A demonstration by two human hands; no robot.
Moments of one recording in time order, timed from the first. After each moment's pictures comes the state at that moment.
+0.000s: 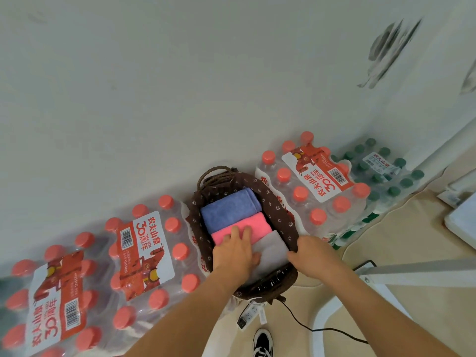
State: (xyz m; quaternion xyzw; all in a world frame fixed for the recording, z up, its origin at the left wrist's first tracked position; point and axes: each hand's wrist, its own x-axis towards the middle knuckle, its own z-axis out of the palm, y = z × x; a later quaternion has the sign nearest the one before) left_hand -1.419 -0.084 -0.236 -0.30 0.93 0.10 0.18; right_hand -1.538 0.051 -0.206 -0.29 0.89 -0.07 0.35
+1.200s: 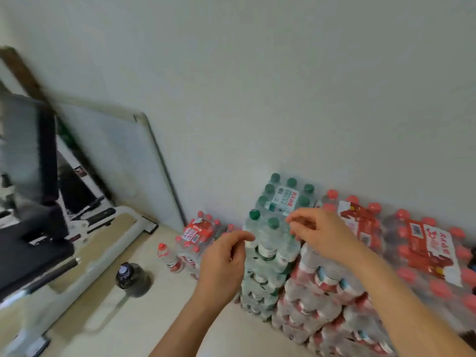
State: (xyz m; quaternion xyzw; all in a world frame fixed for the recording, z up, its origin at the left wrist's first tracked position) left_hand -0.849 -0.048 -0.072 -0.62 0.60 0.29 -0.41; right_hand -1.058 -0.118 -0.044 -0.73 0.56 -0.22 0.34
